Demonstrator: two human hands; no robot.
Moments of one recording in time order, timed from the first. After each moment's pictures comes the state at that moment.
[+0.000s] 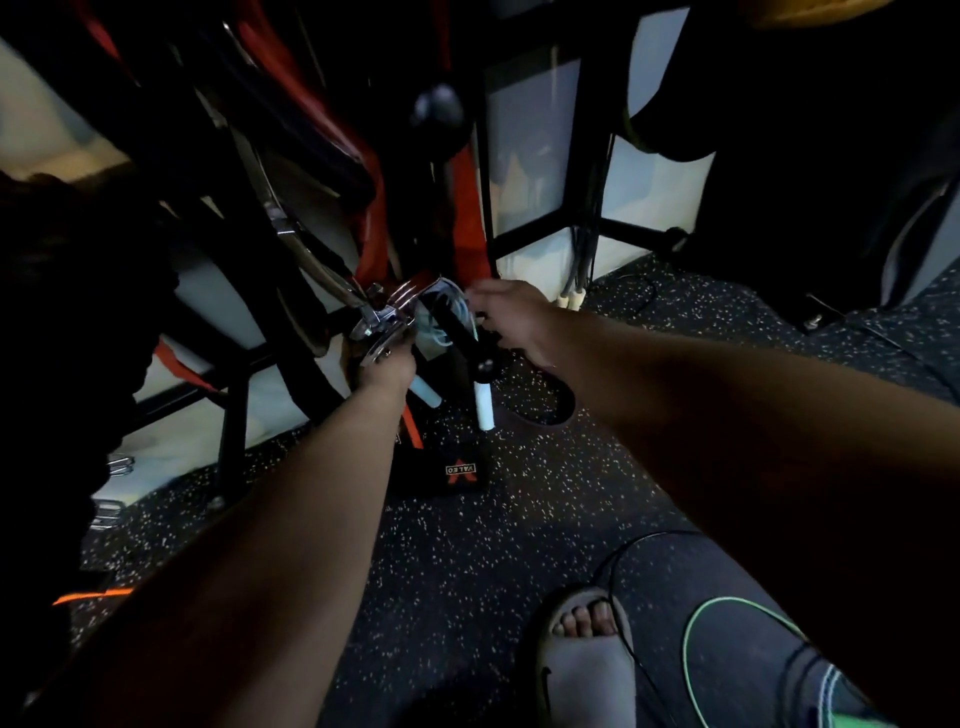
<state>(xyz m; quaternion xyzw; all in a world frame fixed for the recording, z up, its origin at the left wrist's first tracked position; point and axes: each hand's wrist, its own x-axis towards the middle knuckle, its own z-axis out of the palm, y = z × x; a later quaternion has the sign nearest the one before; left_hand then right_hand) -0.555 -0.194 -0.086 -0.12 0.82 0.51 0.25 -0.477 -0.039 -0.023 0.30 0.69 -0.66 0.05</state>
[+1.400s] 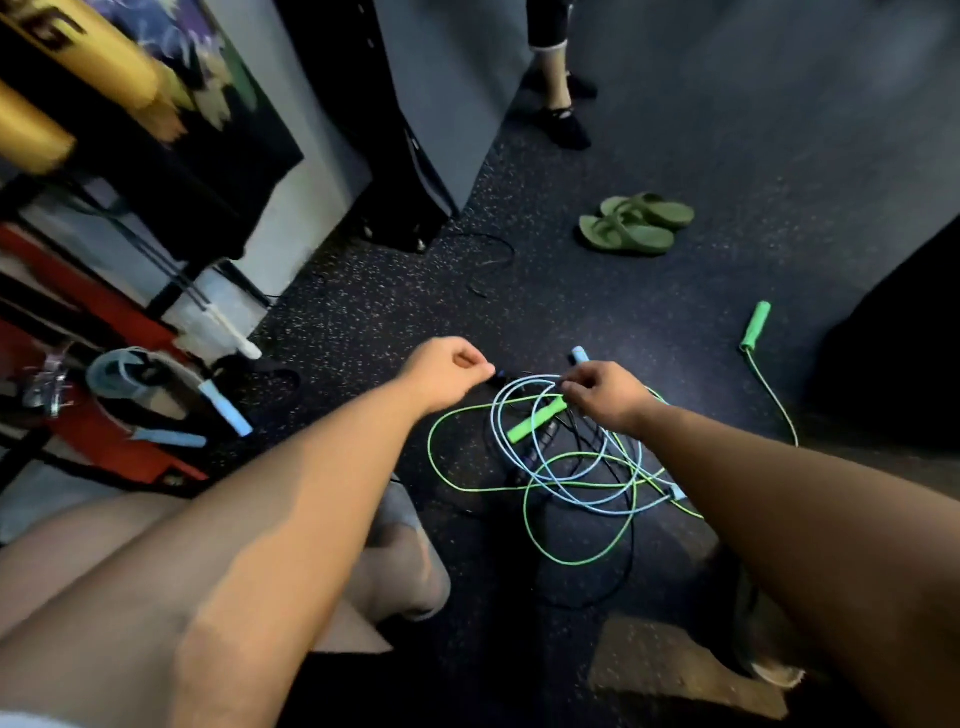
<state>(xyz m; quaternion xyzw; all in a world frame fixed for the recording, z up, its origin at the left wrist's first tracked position) -0.072 -0.082 0.066 0.51 0.75 0.19 0.37 0.171 -0.025 0.021 0.55 0.71 -0.43 -0.07</state>
